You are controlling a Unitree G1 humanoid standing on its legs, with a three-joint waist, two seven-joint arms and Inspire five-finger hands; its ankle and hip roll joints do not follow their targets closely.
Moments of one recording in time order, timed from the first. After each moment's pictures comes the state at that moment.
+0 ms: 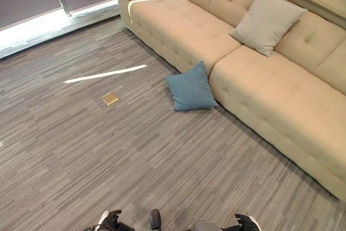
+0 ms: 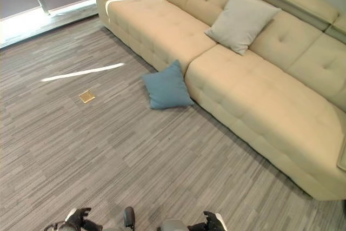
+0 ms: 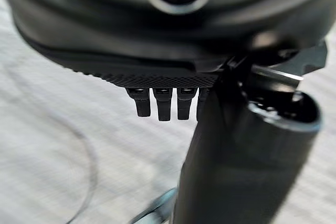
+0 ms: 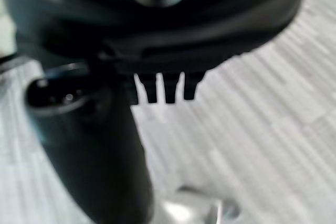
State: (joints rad) left arm -0.10 0.27 -0.27 1.29 -0.03 -0.05 0.18; right arm -0.08 -0.21 0.27 1.24 0.05 -0.06 -0.19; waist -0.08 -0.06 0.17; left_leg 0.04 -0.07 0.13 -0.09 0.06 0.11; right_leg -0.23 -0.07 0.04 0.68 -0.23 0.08
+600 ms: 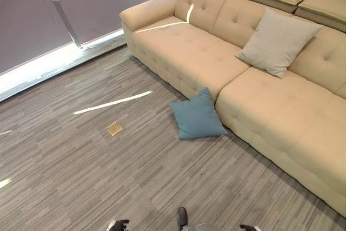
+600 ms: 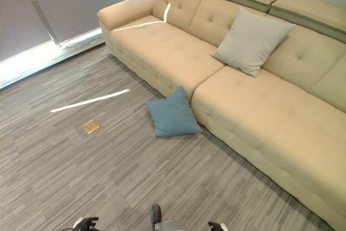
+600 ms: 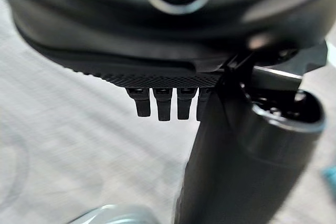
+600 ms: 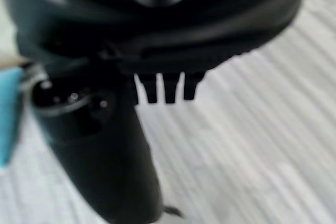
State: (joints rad) left arm -0.08 0.21 -0.23 1.30 -0.01 -0.06 0.16; right arm -0.06 -0.25 0.23 1.28 0.06 -0.05 -0.18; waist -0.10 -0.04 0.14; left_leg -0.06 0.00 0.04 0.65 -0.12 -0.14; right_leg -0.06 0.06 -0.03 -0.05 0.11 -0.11
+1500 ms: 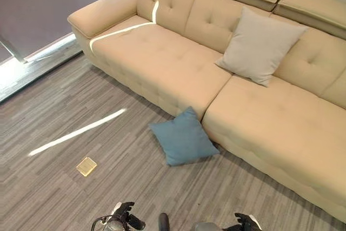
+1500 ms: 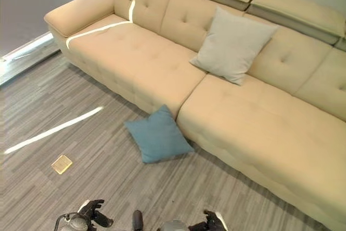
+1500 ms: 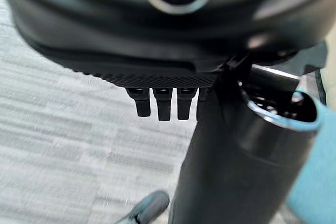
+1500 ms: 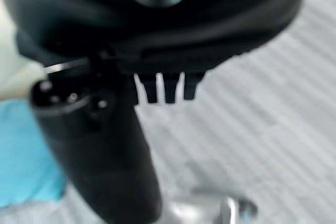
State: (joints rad) left arm -0.15 0.21 -0.31 1.31 0.01 -0.05 0.15; right arm -0.08 -0.23 0.26 1.26 0.05 -0.05 -0.18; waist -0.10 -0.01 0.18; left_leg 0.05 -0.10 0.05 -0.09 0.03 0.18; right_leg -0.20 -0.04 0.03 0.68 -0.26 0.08
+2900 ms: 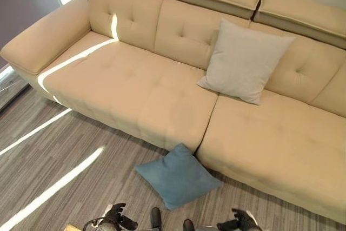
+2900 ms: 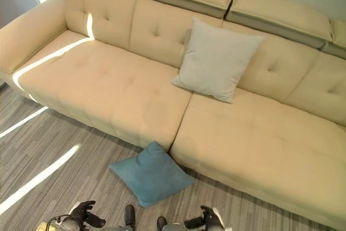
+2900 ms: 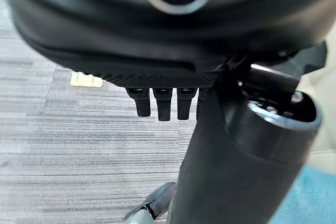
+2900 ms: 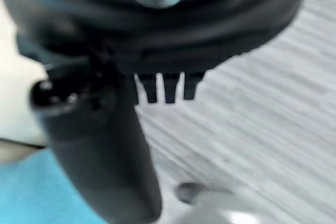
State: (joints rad) left arm -0.11 0.28 -0.27 1.29 -0.03 -0.06 0.16; right arm -0.12 -0.21 0.23 1.22 0.07 -0.06 -0.18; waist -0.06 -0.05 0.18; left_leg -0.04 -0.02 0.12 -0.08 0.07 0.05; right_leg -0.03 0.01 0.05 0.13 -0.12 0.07
